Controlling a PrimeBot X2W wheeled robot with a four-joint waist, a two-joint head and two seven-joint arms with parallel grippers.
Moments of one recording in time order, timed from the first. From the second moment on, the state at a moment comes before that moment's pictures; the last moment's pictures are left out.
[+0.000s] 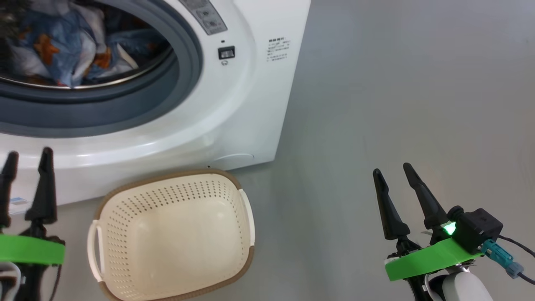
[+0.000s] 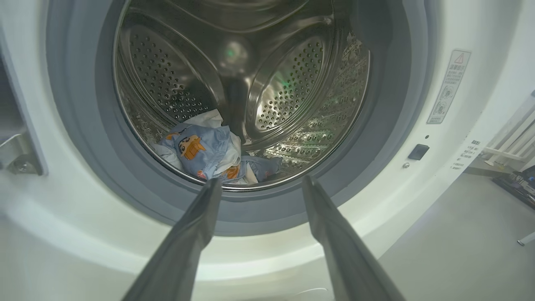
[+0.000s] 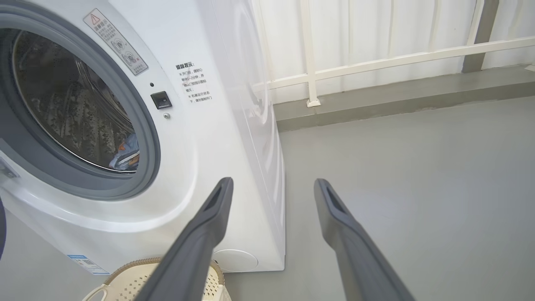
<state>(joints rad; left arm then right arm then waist) -0.23 0.48 -0.10 0.10 -0.79 -0.13 -0.26 -0.13 -0.05 0.08 0.06 0.30 0.13 -0.26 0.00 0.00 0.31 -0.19</state>
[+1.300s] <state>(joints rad) 0.01 0.31 0.00 0.07 -0.65 -0.13 -0.26 -0.12 -0.05 0.06 0.13 0.25 0.13 -0.26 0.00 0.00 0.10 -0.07</state>
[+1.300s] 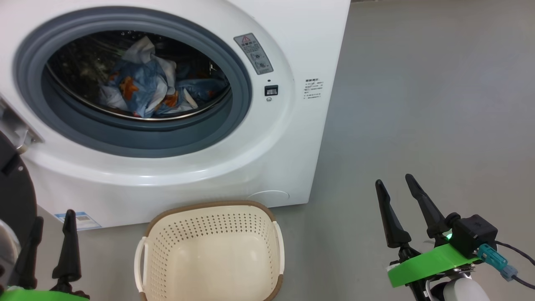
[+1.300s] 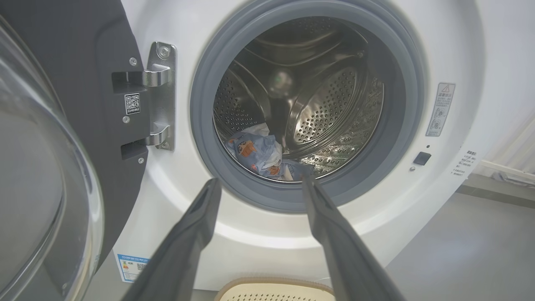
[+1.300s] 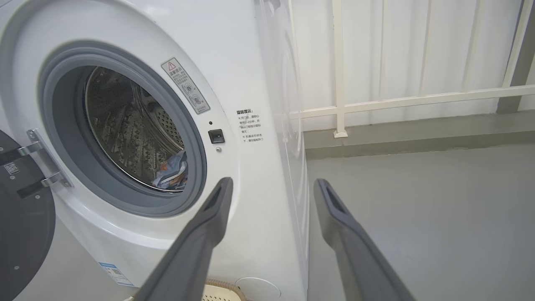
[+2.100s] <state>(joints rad) 0.05 0.25 0.03 0.09 -0.58 -0.13 -0.26 -0.10 -0.05 0.06 0.14 0.23 0.13 -0.26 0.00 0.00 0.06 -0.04</state>
